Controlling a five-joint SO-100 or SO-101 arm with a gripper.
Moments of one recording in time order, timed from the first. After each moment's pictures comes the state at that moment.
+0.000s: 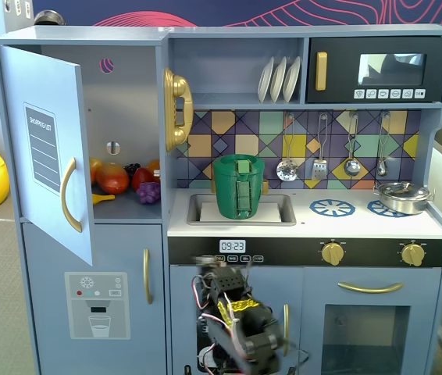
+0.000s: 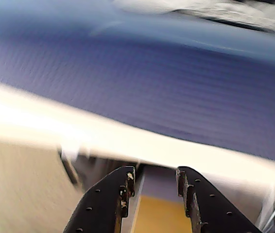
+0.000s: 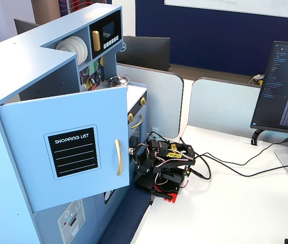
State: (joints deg) arm -34.7 179.2 167.3 67.8 -89.9
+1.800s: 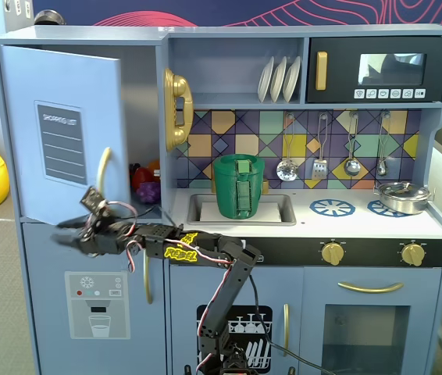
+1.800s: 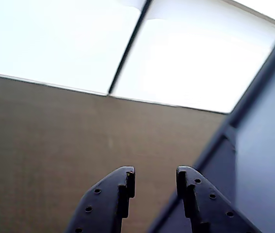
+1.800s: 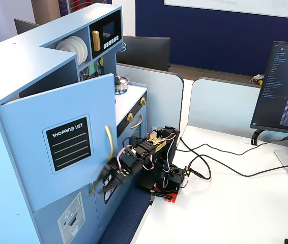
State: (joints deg) arm -68.9 114.8 112.7 -1.6 -115.2
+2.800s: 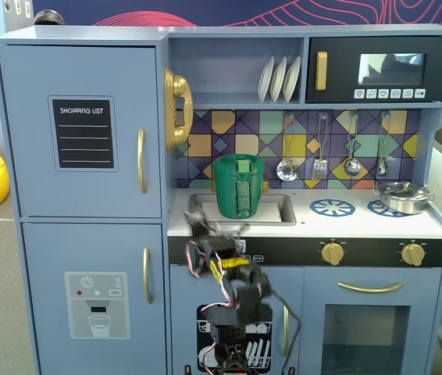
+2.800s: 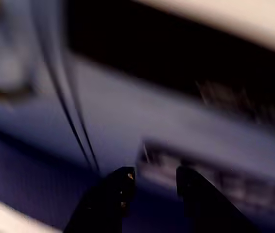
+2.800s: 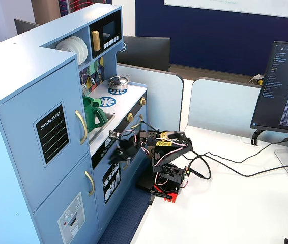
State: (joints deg) arm -18.8 150.6 148.4 43.7 -100.0
